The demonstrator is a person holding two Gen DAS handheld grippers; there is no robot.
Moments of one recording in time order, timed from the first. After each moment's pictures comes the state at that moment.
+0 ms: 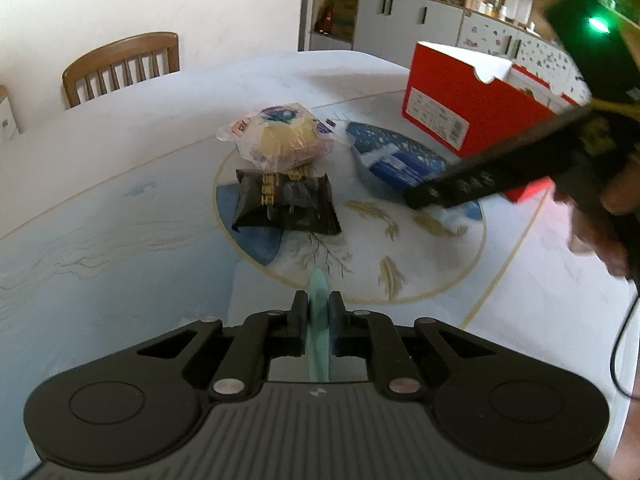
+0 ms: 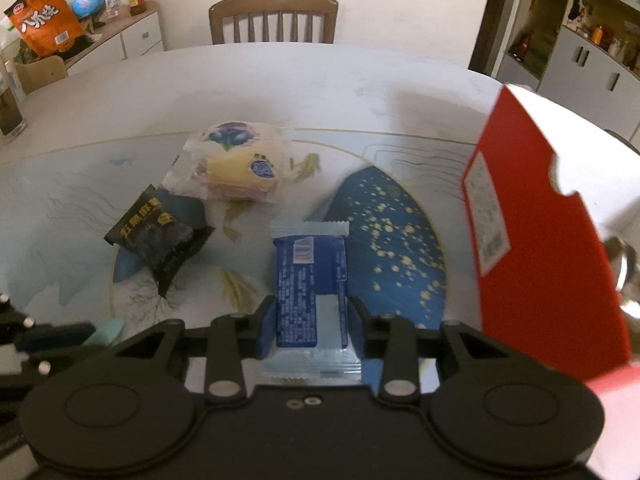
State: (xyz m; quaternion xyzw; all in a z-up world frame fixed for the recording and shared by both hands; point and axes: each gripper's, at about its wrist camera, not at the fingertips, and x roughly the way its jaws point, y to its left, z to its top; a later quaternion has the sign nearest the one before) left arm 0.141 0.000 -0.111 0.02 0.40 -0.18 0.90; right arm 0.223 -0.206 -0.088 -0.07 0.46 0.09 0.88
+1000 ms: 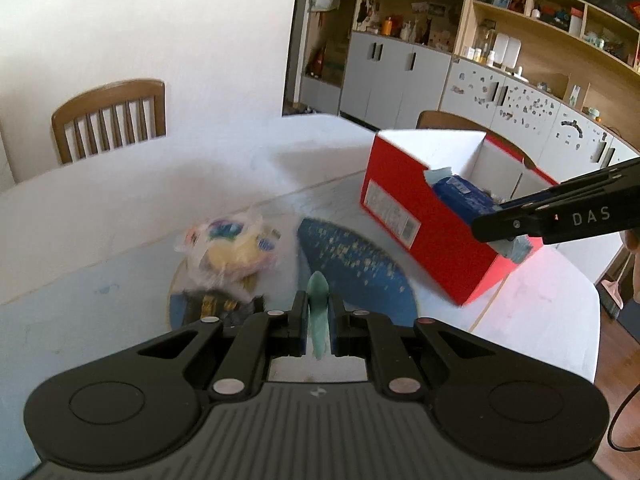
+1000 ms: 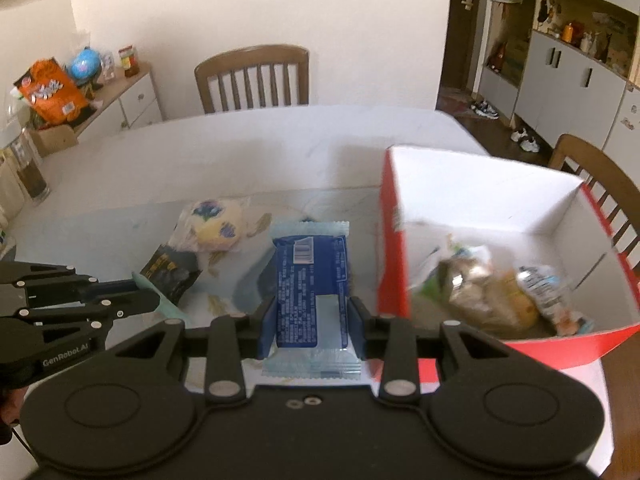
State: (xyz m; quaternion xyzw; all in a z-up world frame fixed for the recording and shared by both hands) left arm 0.159 -0.052 -0.039 0.00 0.34 -0.19 0.92; right arm 0.176 -0.286 0.014 -0.02 0.41 0.08 0.91
